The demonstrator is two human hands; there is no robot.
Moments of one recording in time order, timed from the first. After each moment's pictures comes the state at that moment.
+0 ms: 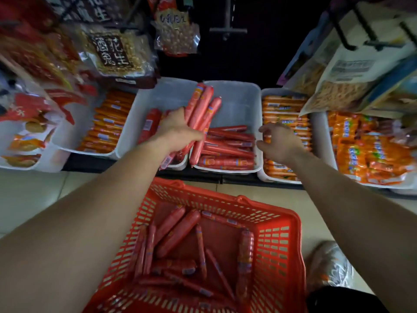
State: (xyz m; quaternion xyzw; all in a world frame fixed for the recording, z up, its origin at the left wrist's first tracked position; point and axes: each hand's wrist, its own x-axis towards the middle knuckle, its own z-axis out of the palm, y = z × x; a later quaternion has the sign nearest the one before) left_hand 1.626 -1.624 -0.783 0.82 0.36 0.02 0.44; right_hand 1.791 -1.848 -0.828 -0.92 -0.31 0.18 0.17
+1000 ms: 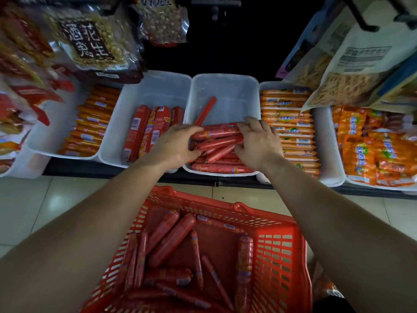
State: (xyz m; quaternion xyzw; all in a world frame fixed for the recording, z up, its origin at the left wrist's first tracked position) left_hand 1.628 -1.620 -0.848 0.95 0.20 -0.06 0.24; right_hand 1.767 -1.809 -0.853 -0.91 -0.39 0.10 0.05
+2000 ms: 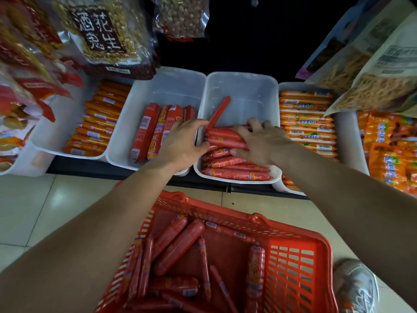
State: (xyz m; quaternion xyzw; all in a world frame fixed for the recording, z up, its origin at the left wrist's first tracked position) left_hand 1.626 -1.606 -0.861 0.91 0.25 0.03 0.32; right_hand 1.790 -1.769 -0.862 -0.84 -0.49 0.19 -0.13
